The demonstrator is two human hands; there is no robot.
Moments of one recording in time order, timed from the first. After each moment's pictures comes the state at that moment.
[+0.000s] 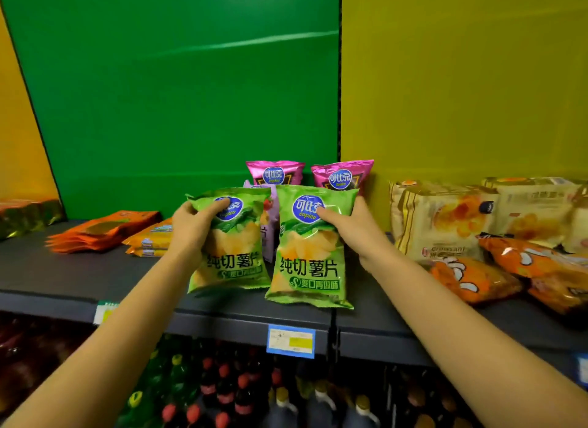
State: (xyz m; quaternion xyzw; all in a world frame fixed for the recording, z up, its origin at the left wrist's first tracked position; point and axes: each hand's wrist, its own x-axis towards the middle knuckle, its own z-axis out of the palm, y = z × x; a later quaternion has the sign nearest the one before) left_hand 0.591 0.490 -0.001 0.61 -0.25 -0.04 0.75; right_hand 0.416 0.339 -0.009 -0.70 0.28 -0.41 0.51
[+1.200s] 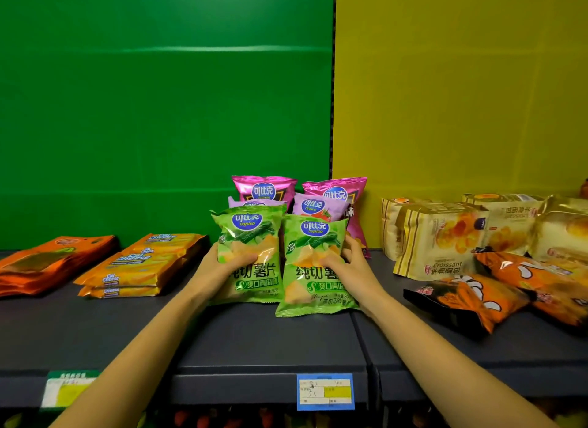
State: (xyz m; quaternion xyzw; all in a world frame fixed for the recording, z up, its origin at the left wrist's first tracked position) left_hand 0.669 0.444 -0.056 0.56 -0.44 -0.27 0.64; right_hand 0.459 0.329 -0.058 -0.67 0.31 -0.41 0.53
